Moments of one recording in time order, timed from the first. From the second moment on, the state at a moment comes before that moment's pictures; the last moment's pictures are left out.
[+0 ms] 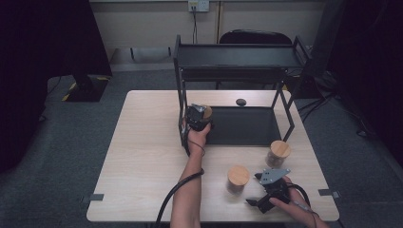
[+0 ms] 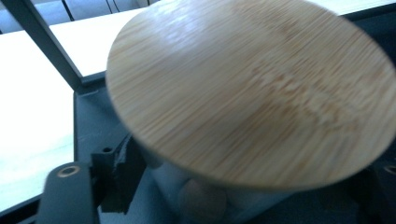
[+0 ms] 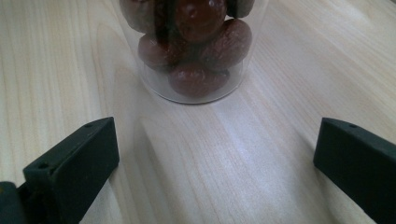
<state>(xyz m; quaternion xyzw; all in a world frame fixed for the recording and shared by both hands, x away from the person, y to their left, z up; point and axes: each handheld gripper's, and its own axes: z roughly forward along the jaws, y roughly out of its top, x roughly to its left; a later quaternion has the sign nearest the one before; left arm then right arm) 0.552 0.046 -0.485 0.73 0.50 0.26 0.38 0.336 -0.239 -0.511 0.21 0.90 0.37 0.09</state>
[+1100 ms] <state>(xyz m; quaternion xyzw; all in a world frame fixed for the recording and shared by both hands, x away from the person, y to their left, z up) 0.528 0.041 -0.482 0.73 0.54 0.23 0.36 0.336 -0.239 -0.511 0.21 0.90 0.37 0.09</state>
